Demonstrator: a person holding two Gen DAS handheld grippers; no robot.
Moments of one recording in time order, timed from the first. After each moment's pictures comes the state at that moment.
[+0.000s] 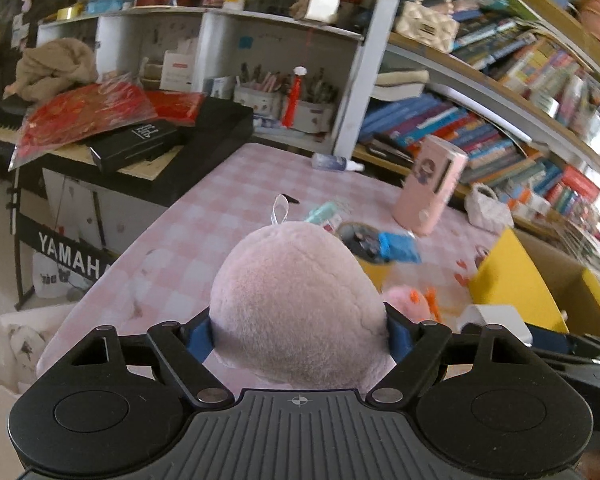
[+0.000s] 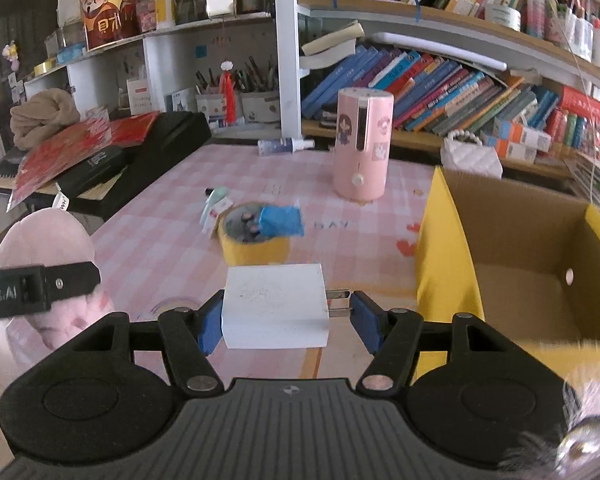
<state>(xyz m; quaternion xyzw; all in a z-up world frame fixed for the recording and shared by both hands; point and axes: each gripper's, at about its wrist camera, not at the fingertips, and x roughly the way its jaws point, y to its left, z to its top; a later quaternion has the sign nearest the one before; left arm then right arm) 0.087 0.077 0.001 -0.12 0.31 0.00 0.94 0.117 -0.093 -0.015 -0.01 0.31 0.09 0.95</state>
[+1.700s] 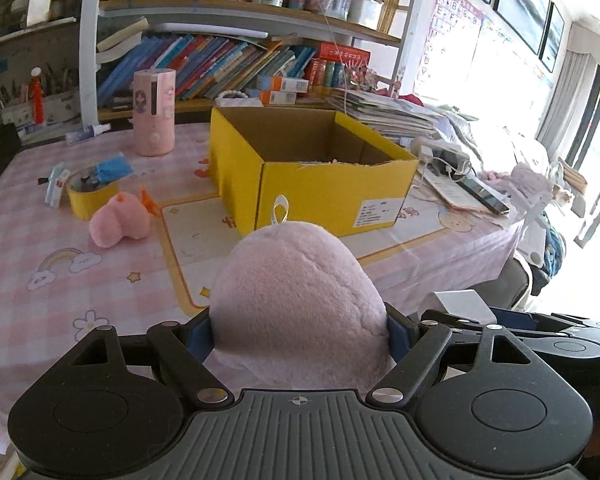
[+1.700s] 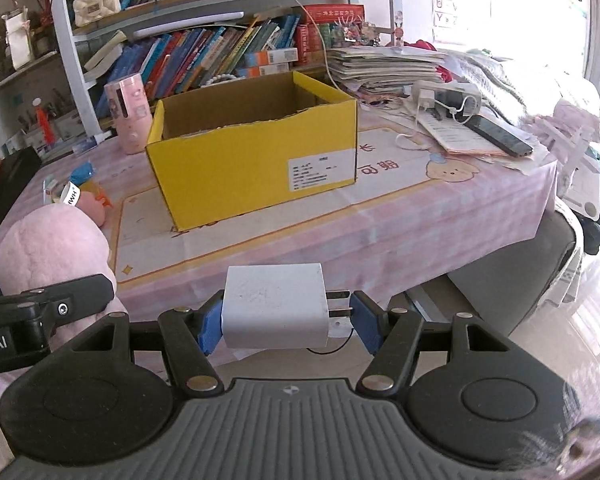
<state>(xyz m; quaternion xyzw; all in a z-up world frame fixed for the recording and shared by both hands) -0.022 -0.069 -0.002 0.02 0.34 -0.31 0.89 -0.108 -0.210 -0.031 0.12 0.33 -0.18 0.92</state>
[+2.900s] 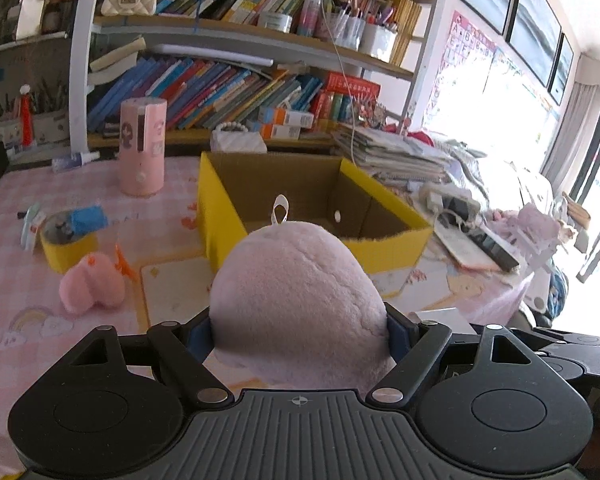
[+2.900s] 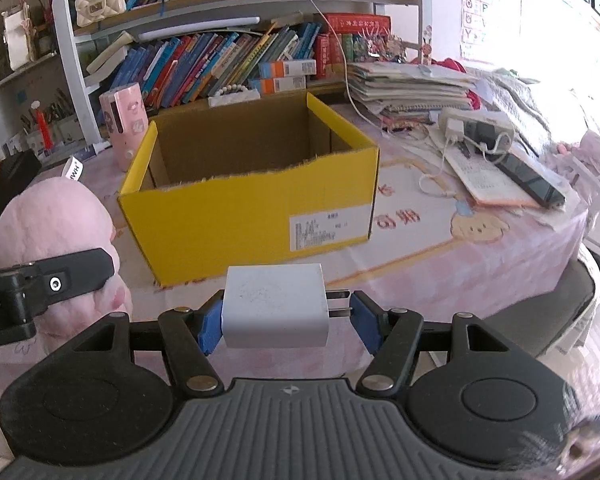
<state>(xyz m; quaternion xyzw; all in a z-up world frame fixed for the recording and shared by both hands) 0.040 -0.112 0.017 -0.01 0.31 -0.30 0.90 -0.031 -0.261 -0.016 0.09 0.33 -0.15 0.93</state>
